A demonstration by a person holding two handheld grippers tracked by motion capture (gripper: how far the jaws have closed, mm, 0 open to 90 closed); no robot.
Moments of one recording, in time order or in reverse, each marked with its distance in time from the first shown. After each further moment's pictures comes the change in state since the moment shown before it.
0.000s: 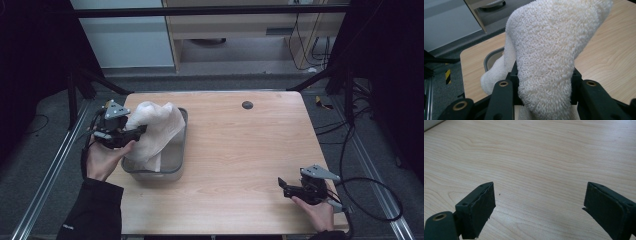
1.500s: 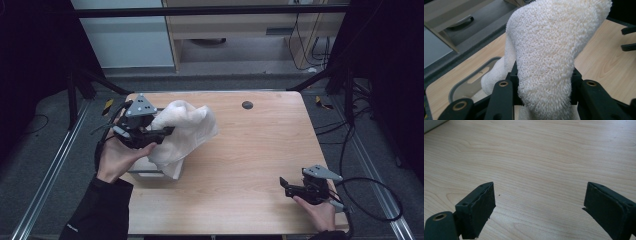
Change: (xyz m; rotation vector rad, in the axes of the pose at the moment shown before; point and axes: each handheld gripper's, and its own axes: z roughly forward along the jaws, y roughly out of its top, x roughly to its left) left arm -0.065 0.052 -0.022 -0.037 -0.209 0.193; right arm -0.004 0.000 -0.003 -0.009 -0.005 0.014
